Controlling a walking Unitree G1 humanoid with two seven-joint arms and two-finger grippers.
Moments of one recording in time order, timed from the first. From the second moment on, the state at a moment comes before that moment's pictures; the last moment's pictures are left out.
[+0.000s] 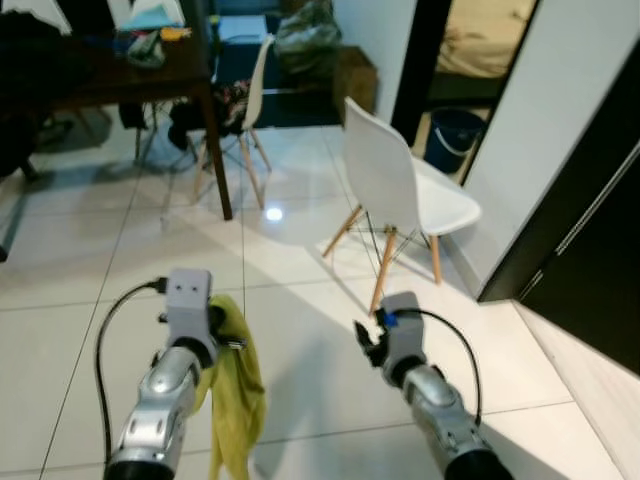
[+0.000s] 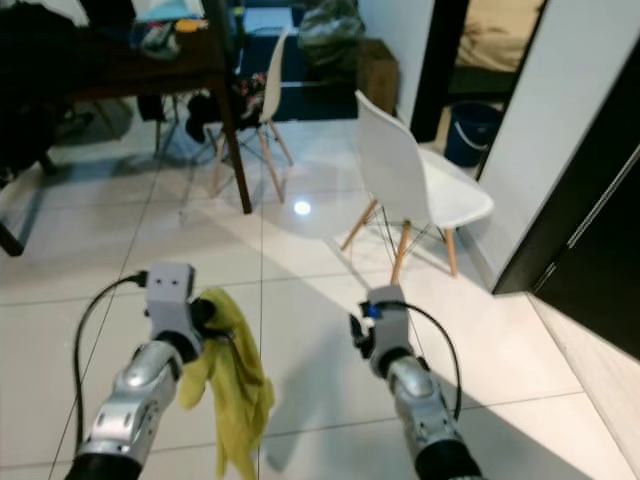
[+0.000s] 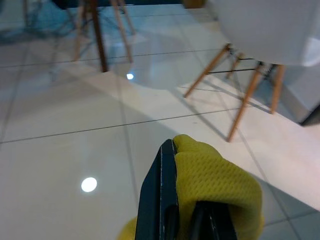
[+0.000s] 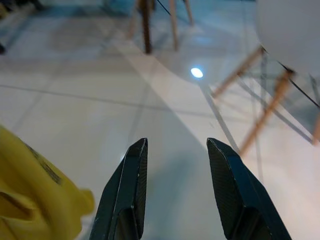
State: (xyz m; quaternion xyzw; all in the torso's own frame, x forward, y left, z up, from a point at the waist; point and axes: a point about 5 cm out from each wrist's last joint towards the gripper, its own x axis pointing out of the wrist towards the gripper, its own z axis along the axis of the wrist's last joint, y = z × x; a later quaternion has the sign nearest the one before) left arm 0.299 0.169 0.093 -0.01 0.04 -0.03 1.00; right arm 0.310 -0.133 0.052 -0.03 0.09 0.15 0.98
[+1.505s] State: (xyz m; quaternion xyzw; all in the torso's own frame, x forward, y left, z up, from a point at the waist) left arm 0.302 0.180 0.102 0.01 0.03 -0.02 1.00; right arm 0.310 -0.115 0.057 -0.06 0.09 0.20 0.97
